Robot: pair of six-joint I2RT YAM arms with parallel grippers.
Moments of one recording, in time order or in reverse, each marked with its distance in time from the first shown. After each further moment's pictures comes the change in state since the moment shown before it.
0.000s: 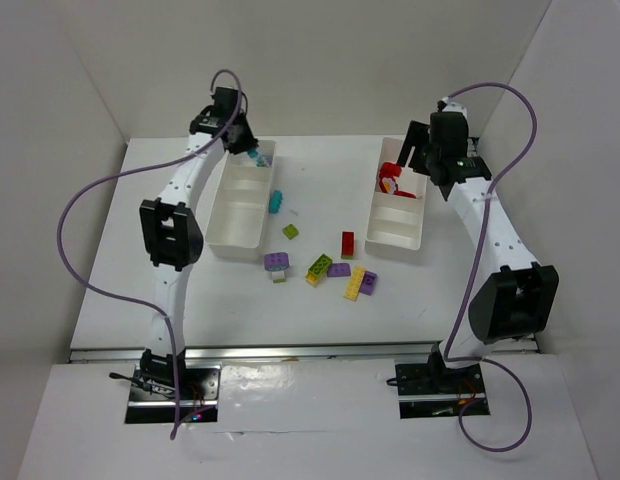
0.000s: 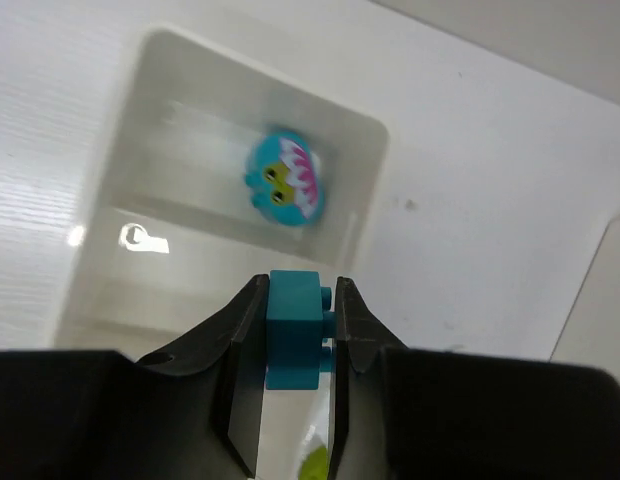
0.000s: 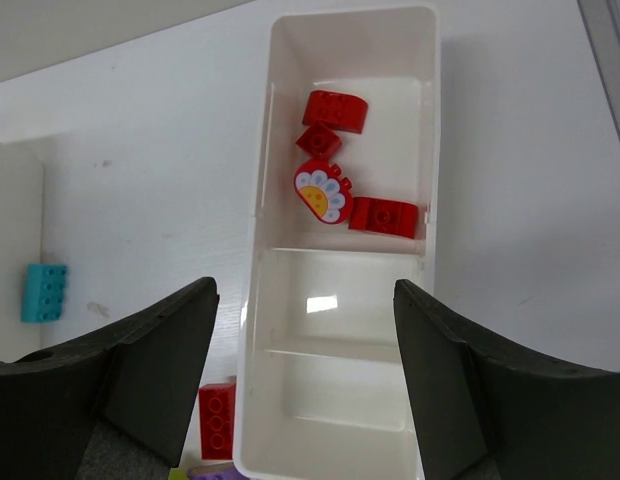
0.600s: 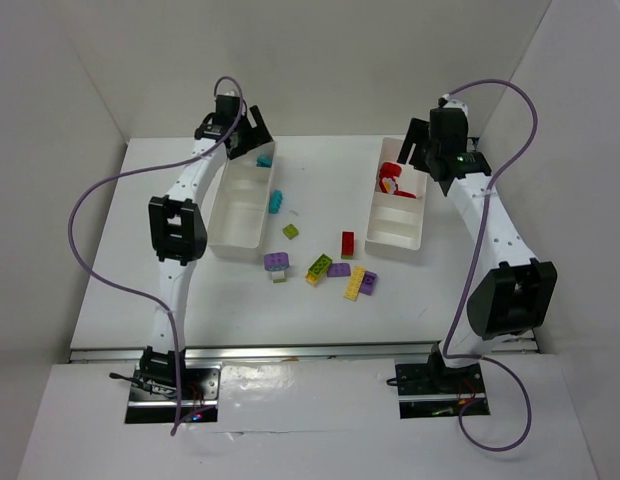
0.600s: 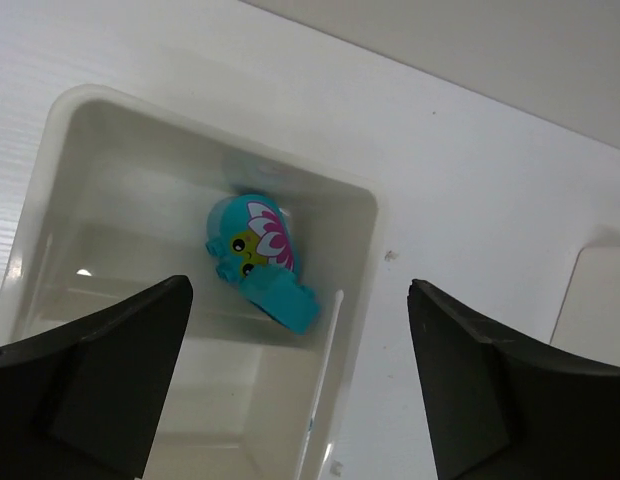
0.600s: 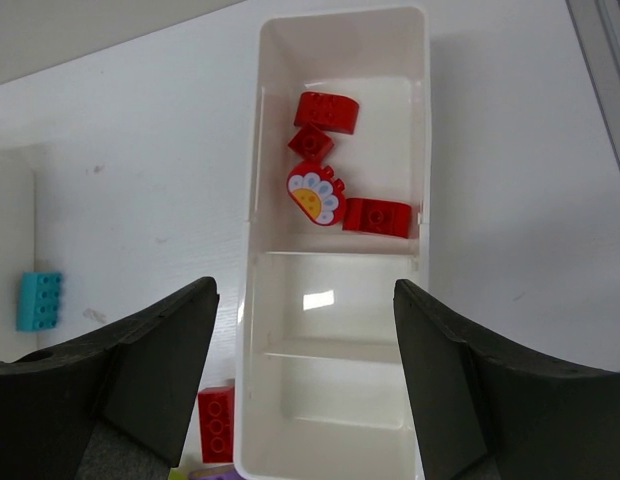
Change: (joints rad) left arm 0.071 0.140 0.052 0.167 0.110 -0.022; right arm 0.000 0.026 0.052 -0.042 0.024 0.008
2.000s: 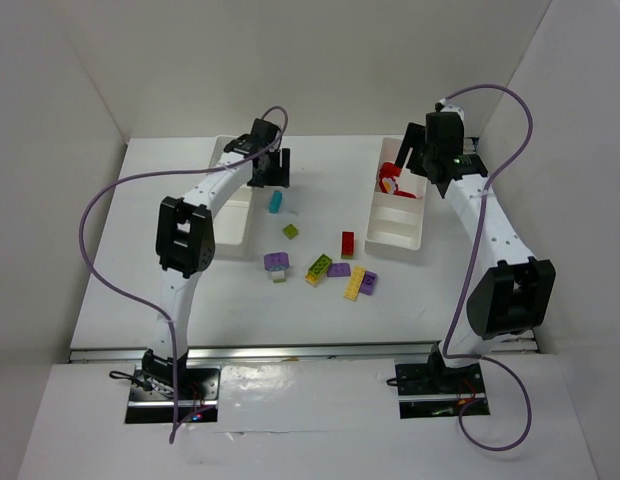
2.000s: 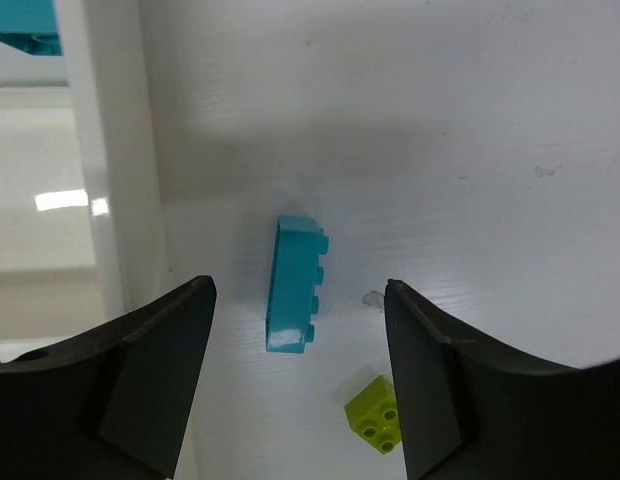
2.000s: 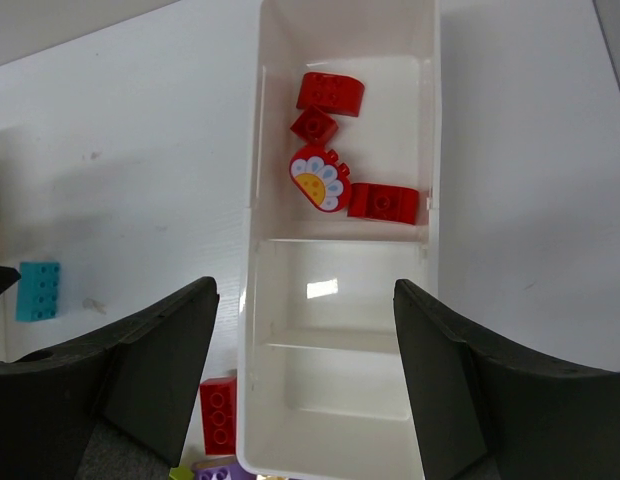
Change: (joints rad) left arm -0.166 -0.185 -0.345 -0.099 -0.097 0.269; right arm 0.015 0.004 -0.028 0.001 -0.004 0.022
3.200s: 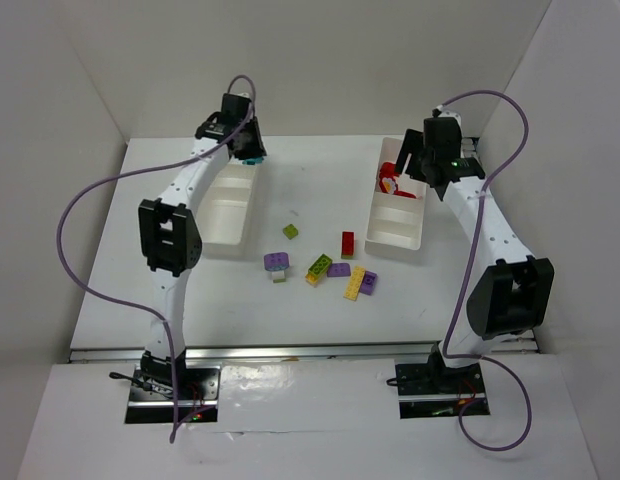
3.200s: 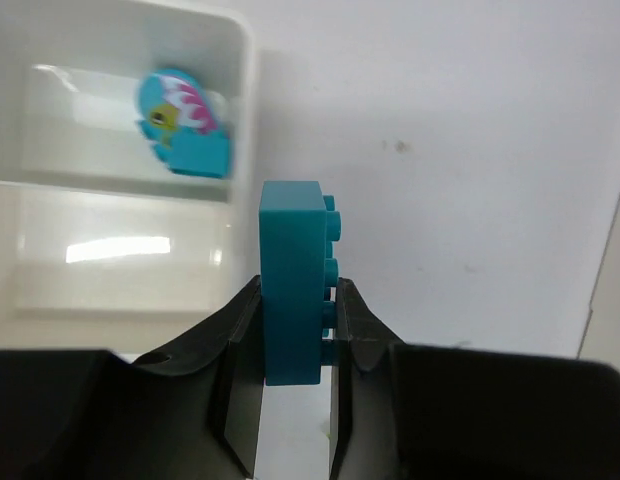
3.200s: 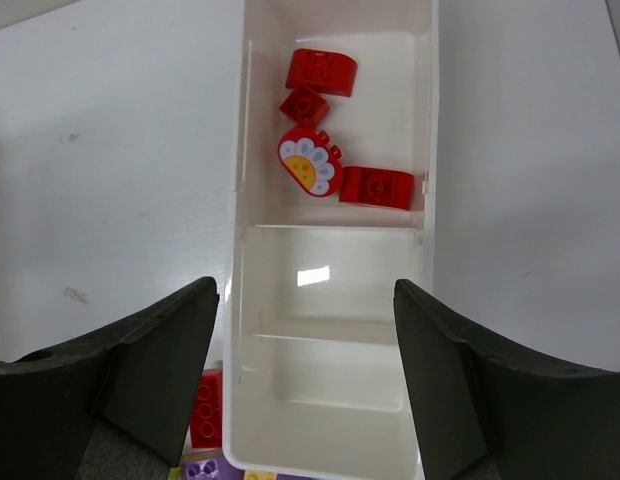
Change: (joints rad) left arm 0.077 -0.040 0.123 0.019 0.043 -0.073; right arm 0.000 0.000 -0.037 0.006 0.000 -0.009
